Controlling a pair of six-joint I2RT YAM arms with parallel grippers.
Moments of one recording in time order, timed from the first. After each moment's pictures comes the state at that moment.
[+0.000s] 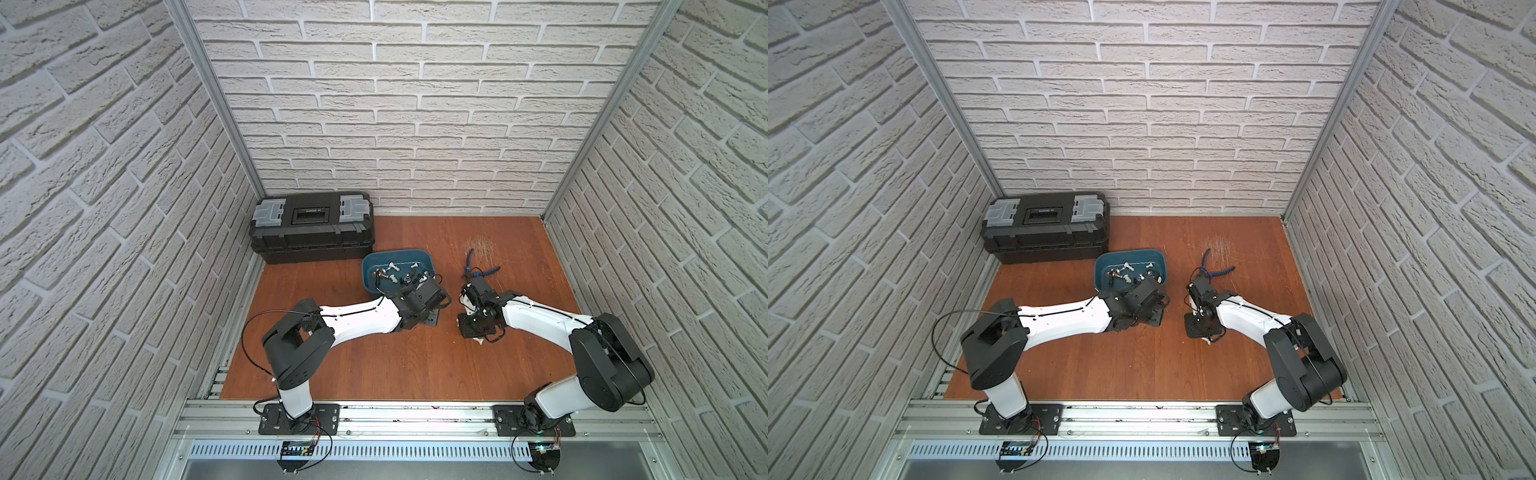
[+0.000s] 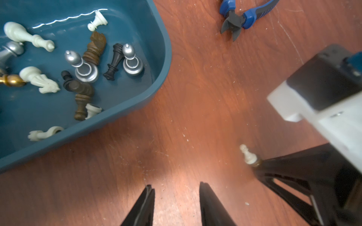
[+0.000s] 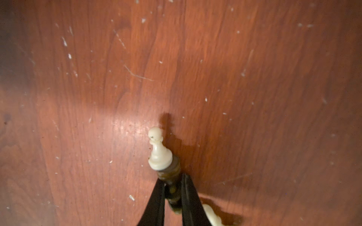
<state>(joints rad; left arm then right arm) -1.00 1.76 1.16 -0.33 -0.22 -0.59 0.42 1.51 0.76 -0.61 -0.10 0.36</state>
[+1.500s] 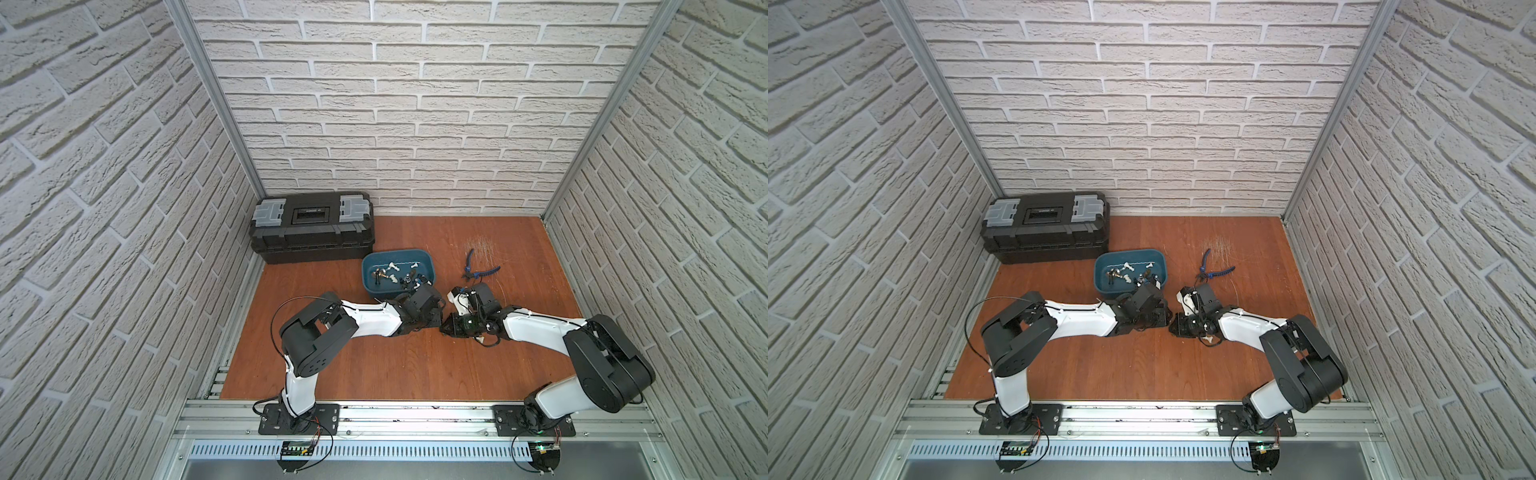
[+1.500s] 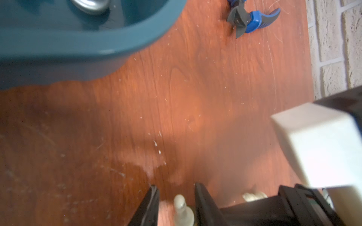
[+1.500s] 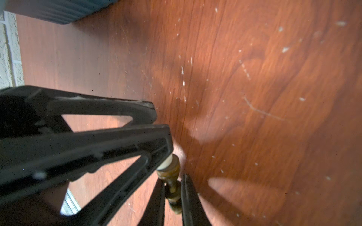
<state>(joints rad) -0.97 1.89 1.04 0.04 0.00 -0.90 0.42 1.50 0.60 -0.16 -0.42 0.49</state>
